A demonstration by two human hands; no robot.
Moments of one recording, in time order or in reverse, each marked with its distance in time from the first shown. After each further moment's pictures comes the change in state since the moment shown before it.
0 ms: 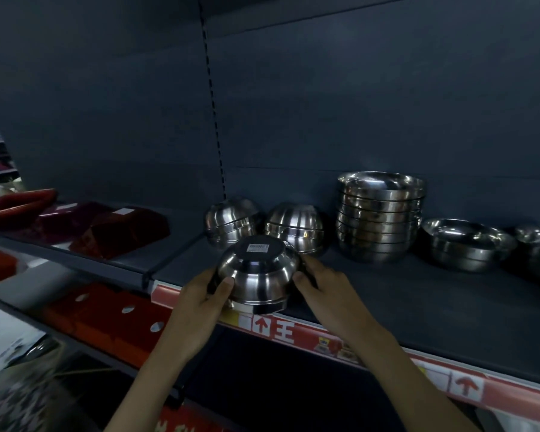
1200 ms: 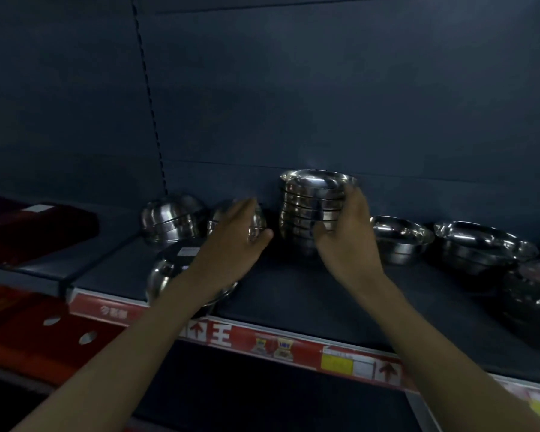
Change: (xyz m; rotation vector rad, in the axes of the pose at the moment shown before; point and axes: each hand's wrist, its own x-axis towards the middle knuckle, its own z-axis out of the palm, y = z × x) left_hand 0.076 0.090 0.101 0.391 -0.144 0.371; right_hand 0.018 0.016 -0.099 -0.182 0.573 -0.017
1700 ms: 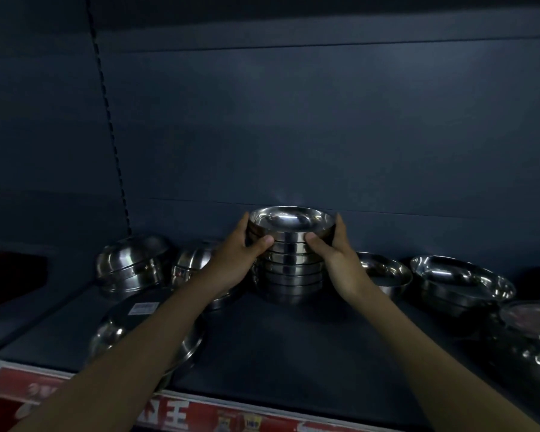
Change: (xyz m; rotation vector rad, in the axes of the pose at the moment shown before) left_hand 0.092 -0.003 0.050 -0.638 -0.112 -0.059; right_hand 0.060 0.060 -0.009 0.537 -0.184 0.208
